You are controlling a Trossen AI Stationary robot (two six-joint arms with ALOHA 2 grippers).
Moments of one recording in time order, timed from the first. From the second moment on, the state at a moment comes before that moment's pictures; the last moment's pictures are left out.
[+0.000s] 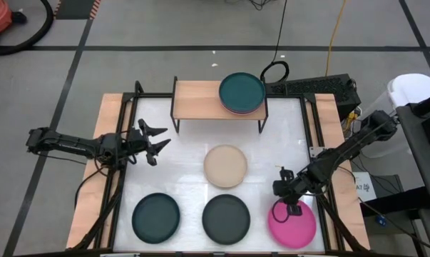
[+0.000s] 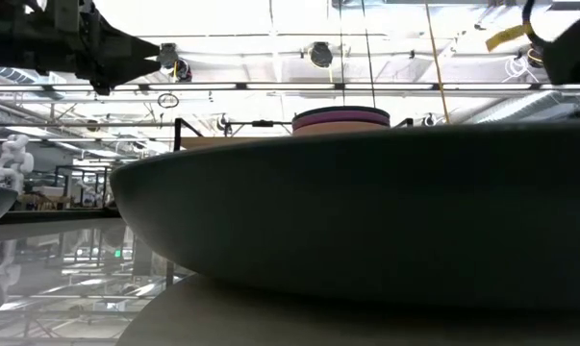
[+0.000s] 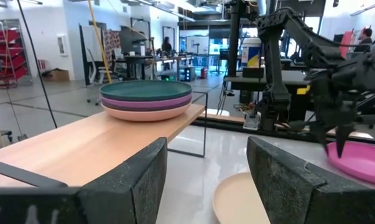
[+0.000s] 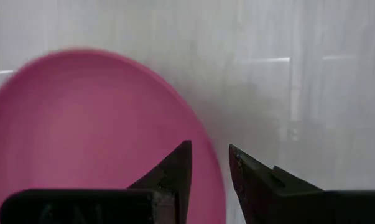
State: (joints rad) left arm -0.11 0.45 0.14 0.41 -0.43 0.02; right arm 0.63 1.19 0.57 -0.53 -0.06 0.69
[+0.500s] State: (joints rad) left arm -0.11 0.45 0.14 0.38 -0.42 -0.01; right arm 0.63 1.19 0.49 -0.49 -0.06 0.77
